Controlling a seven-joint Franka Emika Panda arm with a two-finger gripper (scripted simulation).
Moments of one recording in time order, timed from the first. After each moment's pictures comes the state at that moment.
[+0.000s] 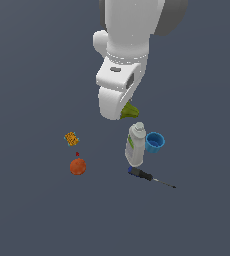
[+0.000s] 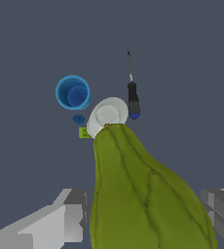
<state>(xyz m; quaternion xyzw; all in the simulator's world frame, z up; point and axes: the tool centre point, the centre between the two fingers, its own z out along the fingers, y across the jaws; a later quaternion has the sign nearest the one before) 0.006 0.026 0.335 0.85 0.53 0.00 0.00</state>
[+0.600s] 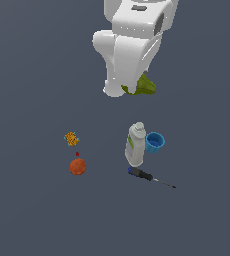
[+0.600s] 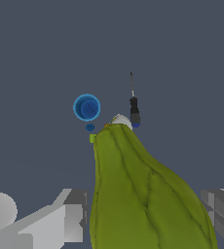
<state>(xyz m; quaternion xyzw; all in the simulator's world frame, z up) 0.000 0.060 0.421 0.85 0.53 0.00 0.00</state>
